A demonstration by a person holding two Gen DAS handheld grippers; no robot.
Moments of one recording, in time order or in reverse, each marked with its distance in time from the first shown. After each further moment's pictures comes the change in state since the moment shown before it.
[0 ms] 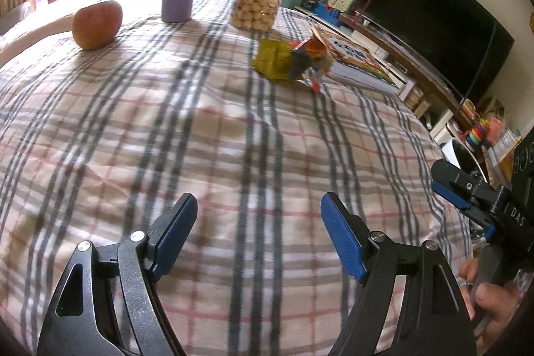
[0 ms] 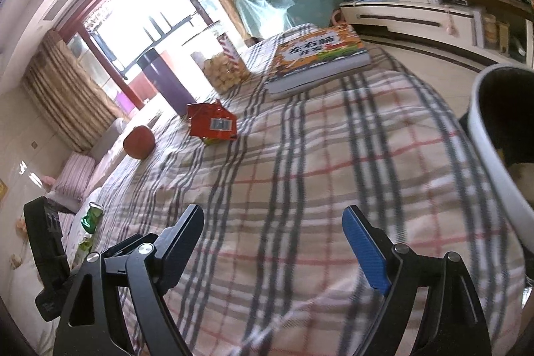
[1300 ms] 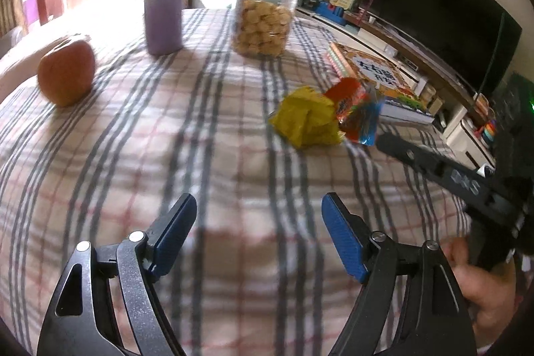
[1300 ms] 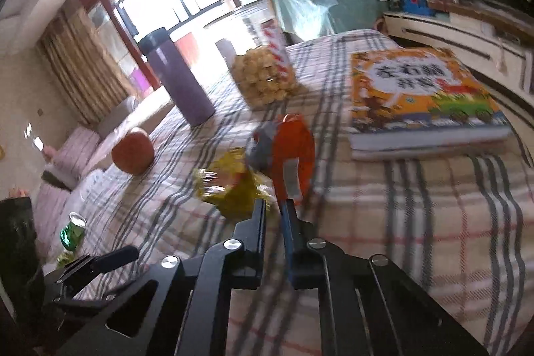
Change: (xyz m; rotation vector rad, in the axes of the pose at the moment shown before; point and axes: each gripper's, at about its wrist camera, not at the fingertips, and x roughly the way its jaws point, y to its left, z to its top) left arm 0.066 0.006 0.084 0.084 -0.001 0.038; right arm 0.123 0.045 0.072 -0.124 0.014 0.051
